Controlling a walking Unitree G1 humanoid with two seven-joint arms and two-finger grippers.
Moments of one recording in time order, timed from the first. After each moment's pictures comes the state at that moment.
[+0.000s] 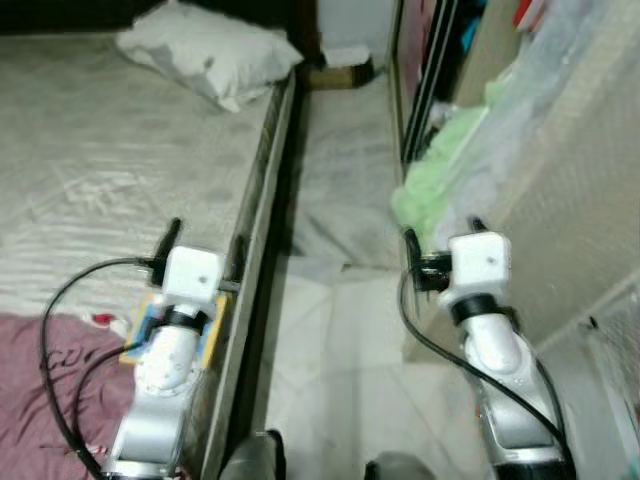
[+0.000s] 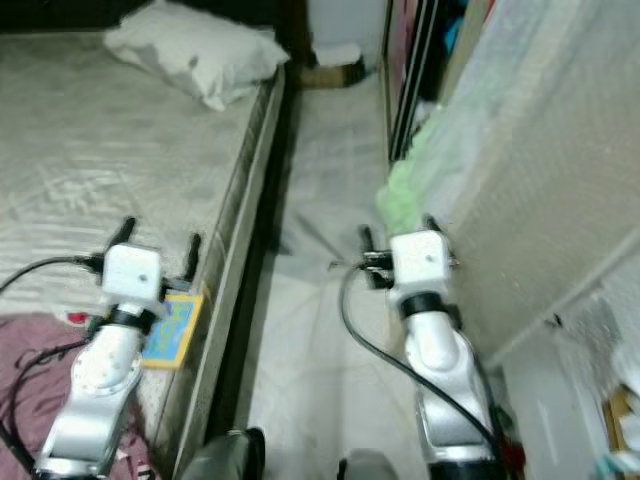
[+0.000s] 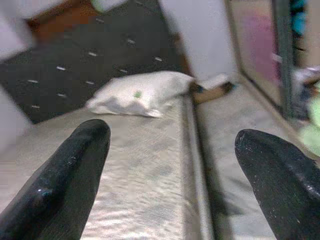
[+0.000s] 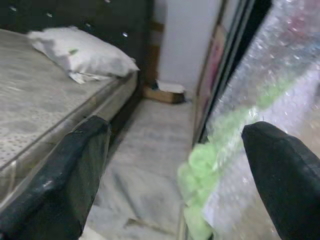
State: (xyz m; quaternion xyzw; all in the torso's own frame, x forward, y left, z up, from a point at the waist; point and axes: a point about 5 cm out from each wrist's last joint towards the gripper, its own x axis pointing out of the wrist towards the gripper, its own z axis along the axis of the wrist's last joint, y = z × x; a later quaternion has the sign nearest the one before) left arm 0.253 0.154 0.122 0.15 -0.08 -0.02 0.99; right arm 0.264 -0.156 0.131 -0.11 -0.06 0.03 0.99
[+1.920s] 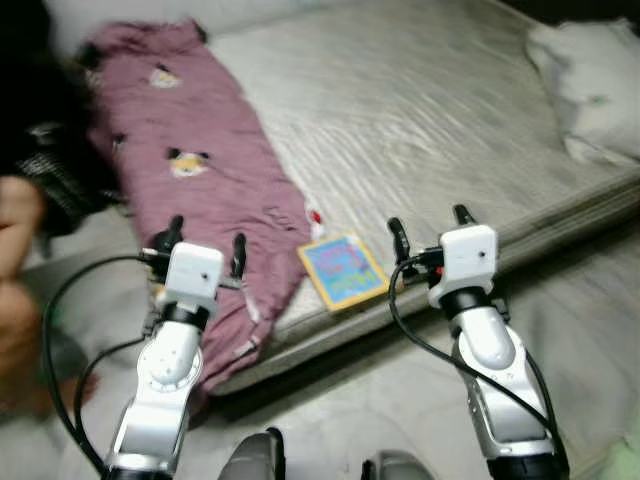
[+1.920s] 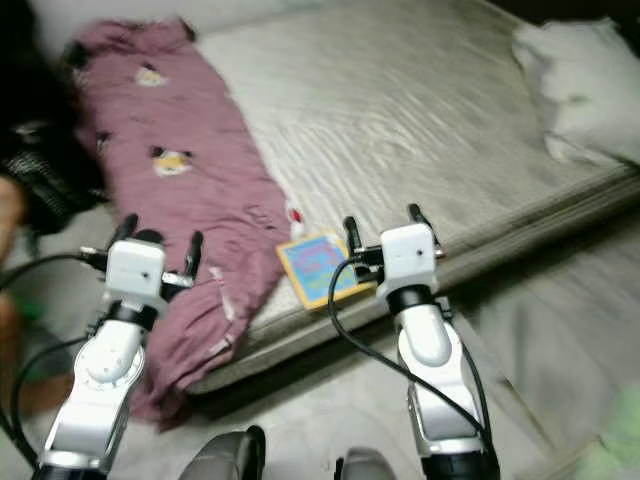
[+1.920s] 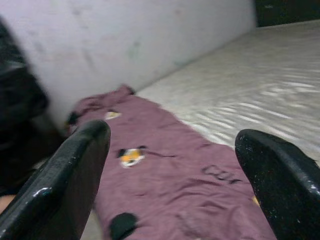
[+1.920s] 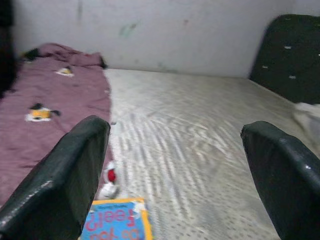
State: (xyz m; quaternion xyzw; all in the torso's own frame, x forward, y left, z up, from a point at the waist) left arm 0.256 0.151 0.122 0.15 -0.08 -0.02 0.99; right arm 0.266 -0.145 0.138 -0.10 -0.08 0.07 0.99
